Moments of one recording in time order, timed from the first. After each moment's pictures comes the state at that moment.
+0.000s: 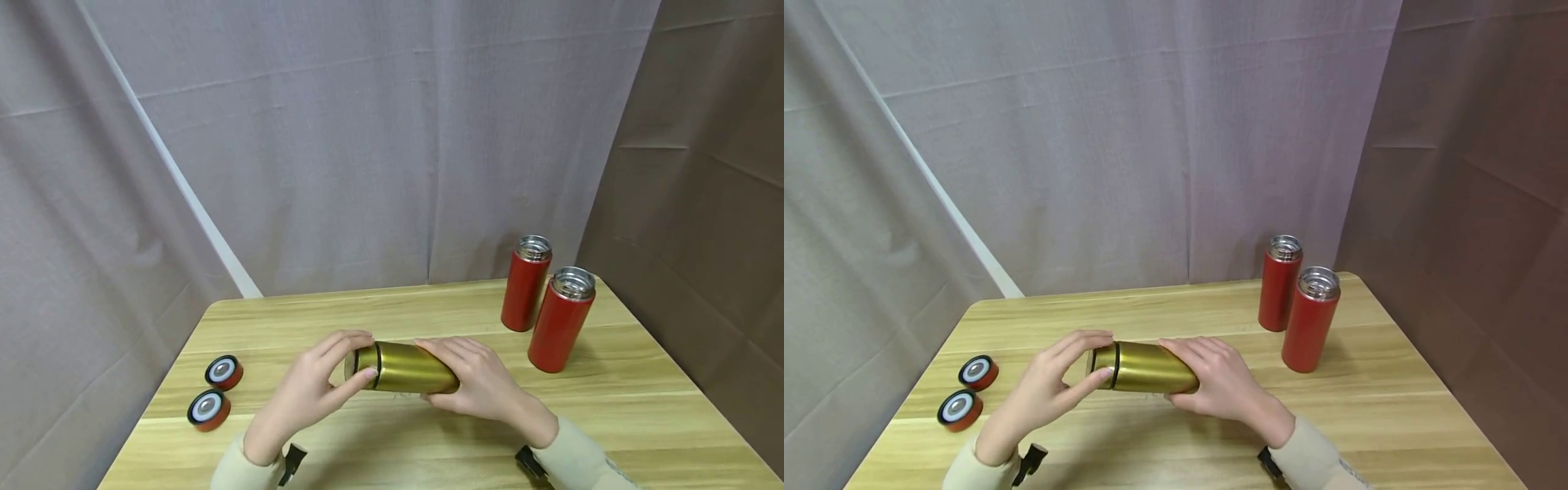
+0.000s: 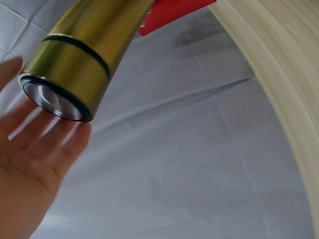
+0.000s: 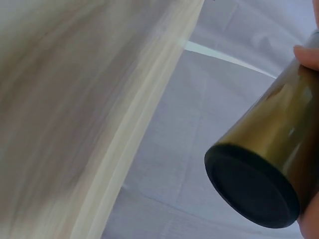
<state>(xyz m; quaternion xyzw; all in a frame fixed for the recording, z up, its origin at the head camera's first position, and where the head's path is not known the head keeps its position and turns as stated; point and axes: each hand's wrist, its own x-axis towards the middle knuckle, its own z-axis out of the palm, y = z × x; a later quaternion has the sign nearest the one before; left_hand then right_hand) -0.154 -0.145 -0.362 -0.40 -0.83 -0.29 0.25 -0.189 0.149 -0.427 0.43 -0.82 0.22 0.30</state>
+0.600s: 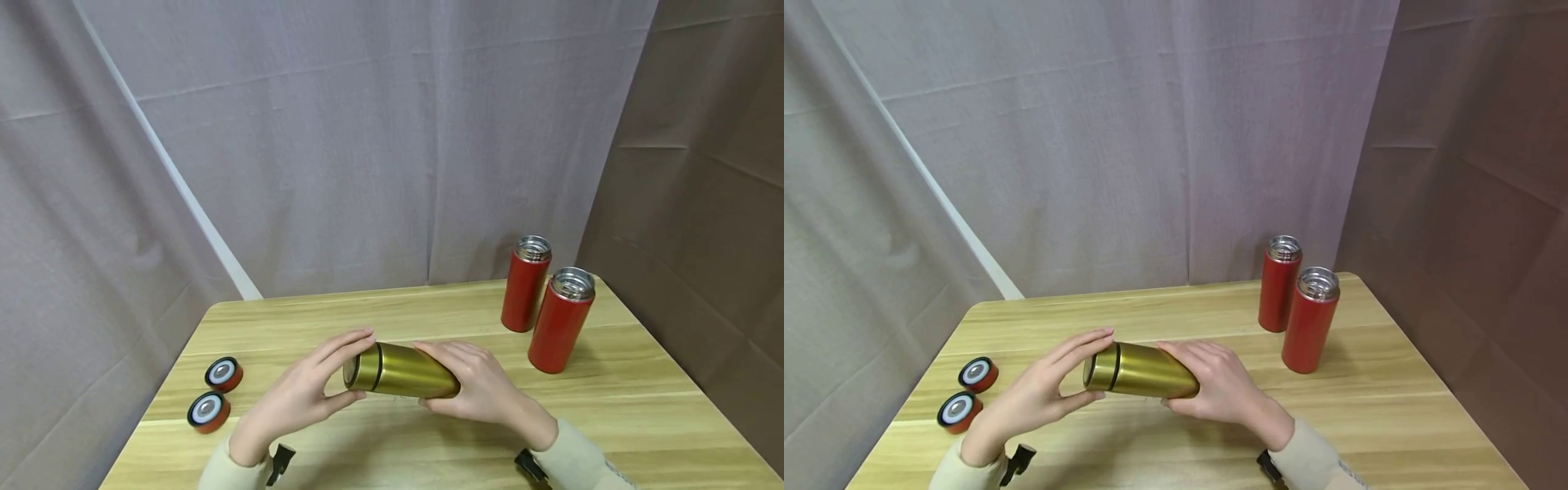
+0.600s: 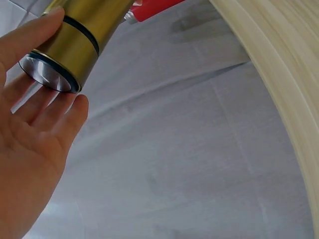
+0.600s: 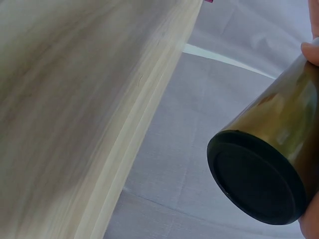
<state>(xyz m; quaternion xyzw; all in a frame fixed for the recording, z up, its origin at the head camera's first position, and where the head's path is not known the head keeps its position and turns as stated) -0.156 -0.162 -0.361 -0.47 -0.83 -0.24 0.19 -0.186 0.150 -0.428 0.43 -0.82 0.24 0.29</state>
